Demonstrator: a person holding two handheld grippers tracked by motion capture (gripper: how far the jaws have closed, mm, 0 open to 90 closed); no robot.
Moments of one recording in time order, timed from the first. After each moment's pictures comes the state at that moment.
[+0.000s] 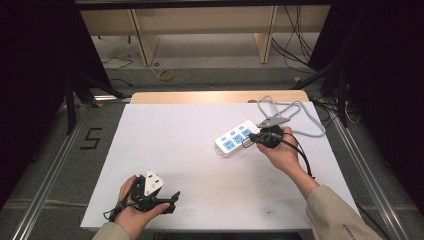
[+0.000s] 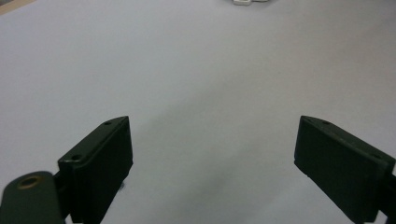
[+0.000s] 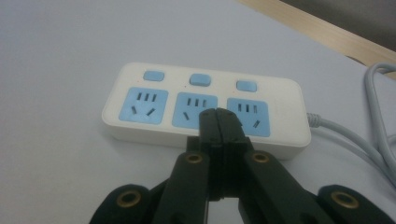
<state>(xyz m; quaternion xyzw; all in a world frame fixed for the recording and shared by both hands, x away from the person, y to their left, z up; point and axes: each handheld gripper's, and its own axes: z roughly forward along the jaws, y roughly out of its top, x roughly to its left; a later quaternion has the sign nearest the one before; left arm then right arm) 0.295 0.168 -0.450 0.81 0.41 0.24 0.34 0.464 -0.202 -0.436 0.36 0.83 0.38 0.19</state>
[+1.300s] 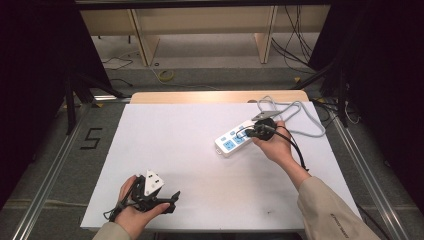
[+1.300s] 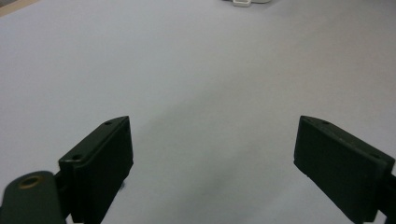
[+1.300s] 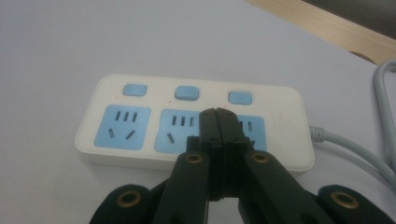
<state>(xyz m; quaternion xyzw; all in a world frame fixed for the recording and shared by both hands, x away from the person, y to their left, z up) 0.295 0.168 -0.450 0.81 0.41 0.24 0.34 0.492 -0.189 -0.440 0.38 0.83 0.36 0.18</state>
